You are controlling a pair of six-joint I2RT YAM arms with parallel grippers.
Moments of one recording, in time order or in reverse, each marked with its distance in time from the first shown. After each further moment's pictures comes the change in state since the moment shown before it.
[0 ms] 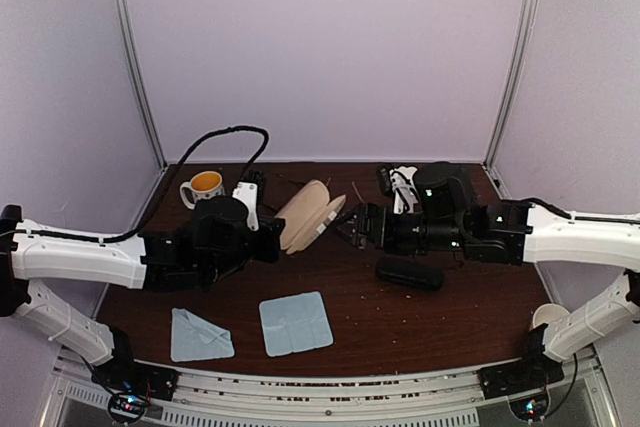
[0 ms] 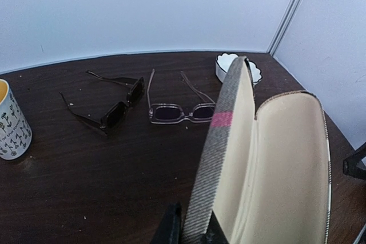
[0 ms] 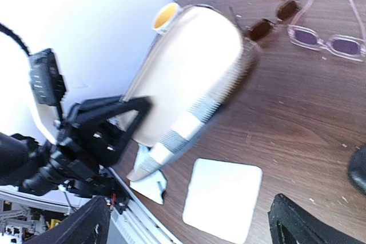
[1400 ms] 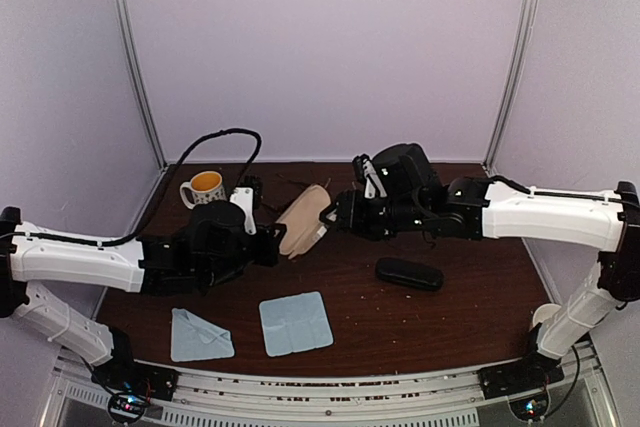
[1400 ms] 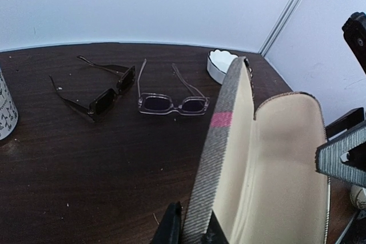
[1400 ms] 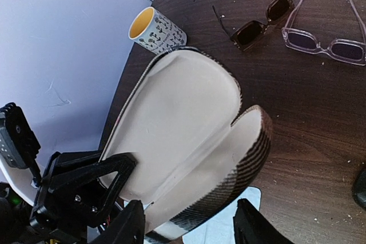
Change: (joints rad) left arm -0.004 -0.025 -0.034 0.016 0.049 -0.107; right arm -0.037 0.236 0.227 -0.064 0.006 0.030
